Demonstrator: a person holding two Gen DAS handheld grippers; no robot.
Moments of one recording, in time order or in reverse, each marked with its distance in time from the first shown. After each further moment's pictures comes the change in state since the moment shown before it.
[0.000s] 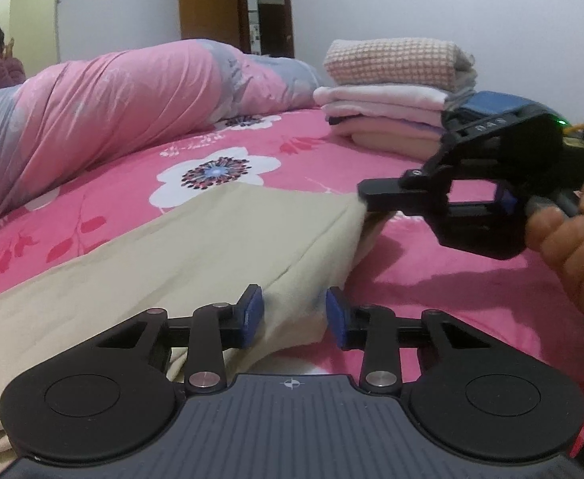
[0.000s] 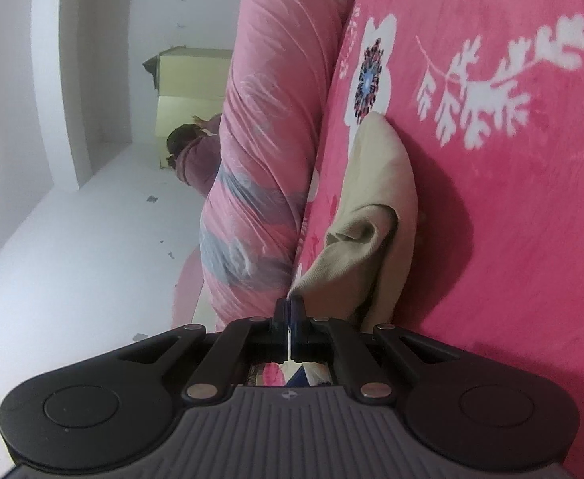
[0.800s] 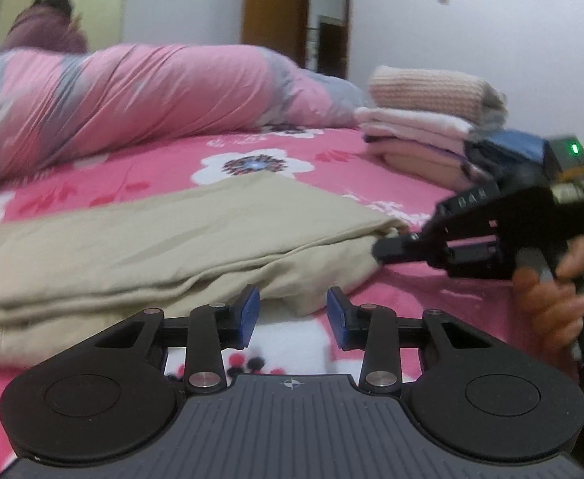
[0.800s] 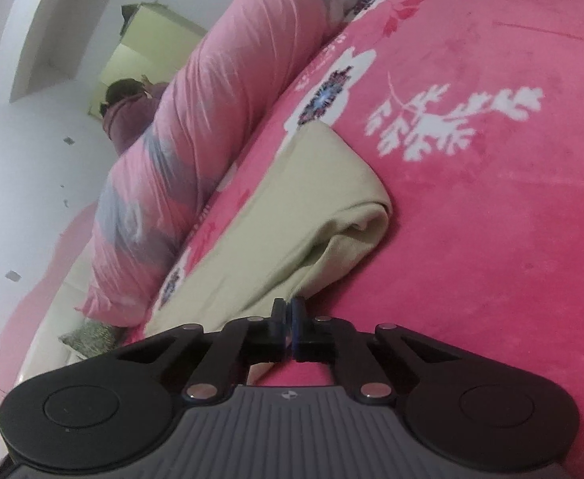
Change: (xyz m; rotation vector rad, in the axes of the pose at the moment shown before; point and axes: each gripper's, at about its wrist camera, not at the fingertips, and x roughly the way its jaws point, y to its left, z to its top) left arm -0.044 -0.019 -0.034 -0.135 -0.067 0.092; right arm -0.006 0.023 -0.040 -0.308 -0.039 -0.359
